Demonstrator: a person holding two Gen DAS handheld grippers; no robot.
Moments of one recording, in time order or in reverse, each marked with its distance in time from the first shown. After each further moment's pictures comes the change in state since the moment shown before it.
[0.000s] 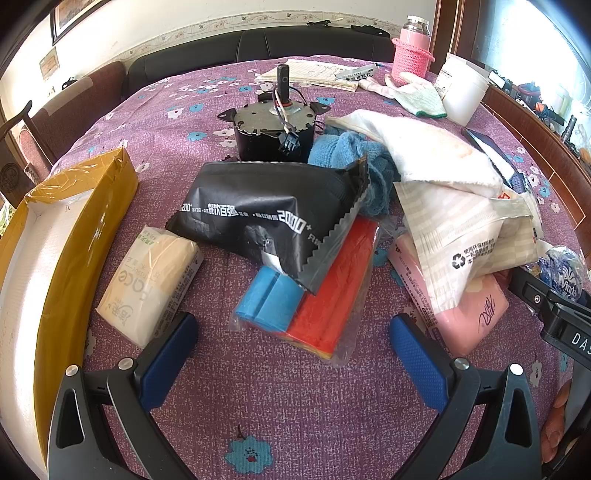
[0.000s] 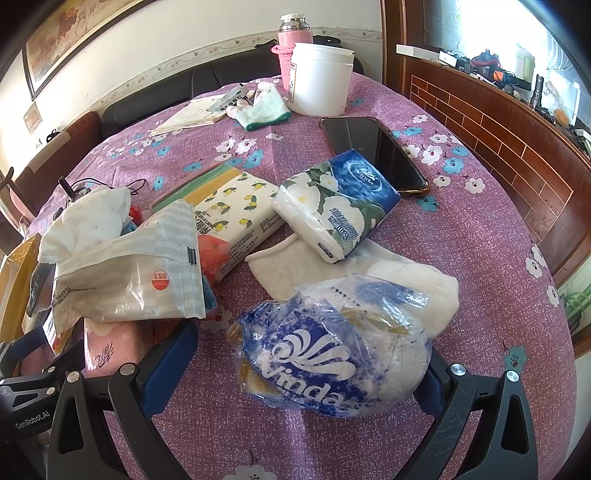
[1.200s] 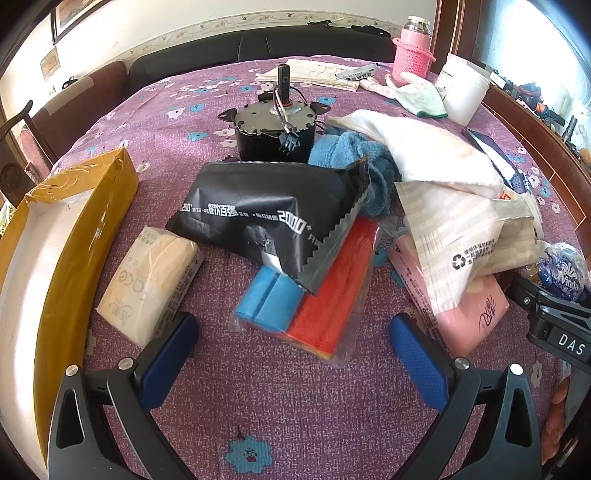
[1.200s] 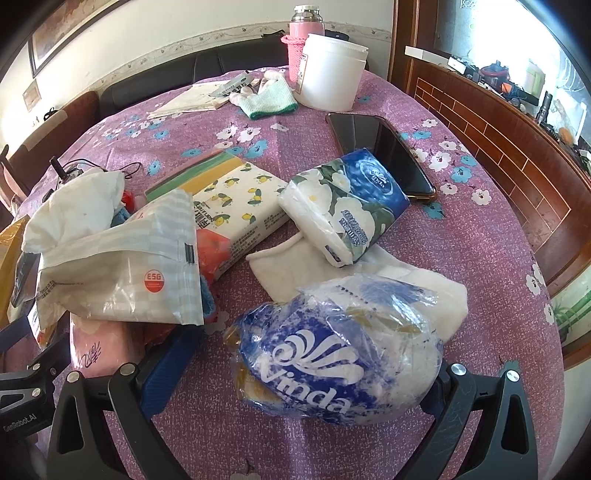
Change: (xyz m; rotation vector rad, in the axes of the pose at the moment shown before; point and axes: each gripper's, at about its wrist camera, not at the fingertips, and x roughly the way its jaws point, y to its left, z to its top) left arm 0.000 0.000 0.000 0.000 0.000 0.002; right arm 0.006 0.007 0.001 -0.054 0.024 -0.041
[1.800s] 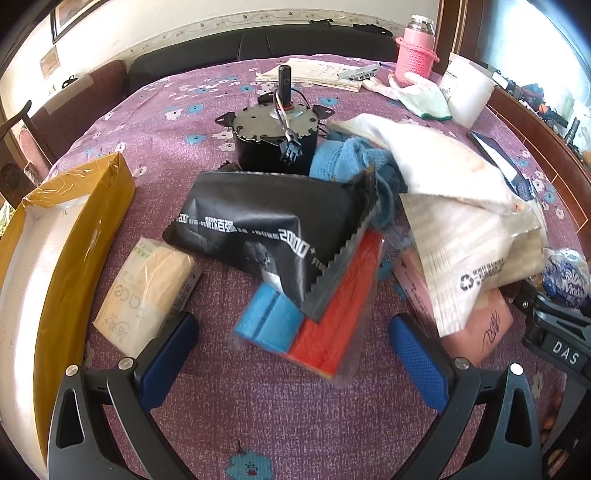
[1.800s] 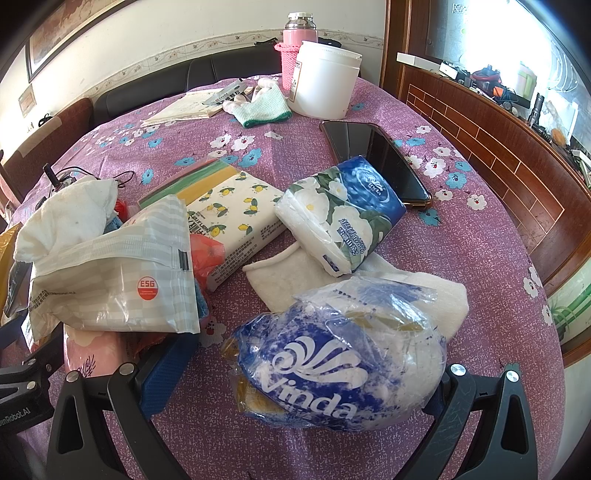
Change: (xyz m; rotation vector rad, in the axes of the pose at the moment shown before) left arm 0.004 0.001 0.006 -0.001 0.003 0.003; right arm 0.003 0.003 0.002 0.009 -0.027 -0.038
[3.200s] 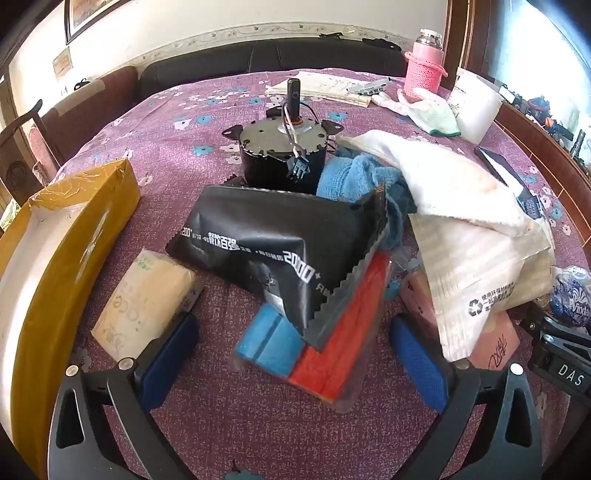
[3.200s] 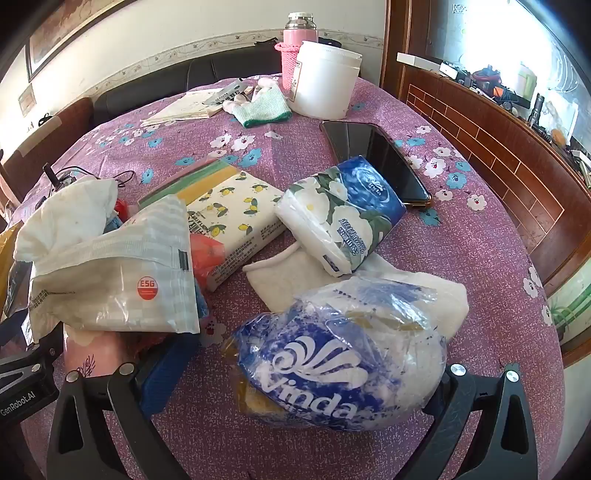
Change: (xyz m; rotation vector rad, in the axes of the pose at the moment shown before) left arm 0.005 0.000 0.005 -0.034 -0.062 0.024; right arm 0.000 0.000 0.000 -0.002 -0.005 -0.002
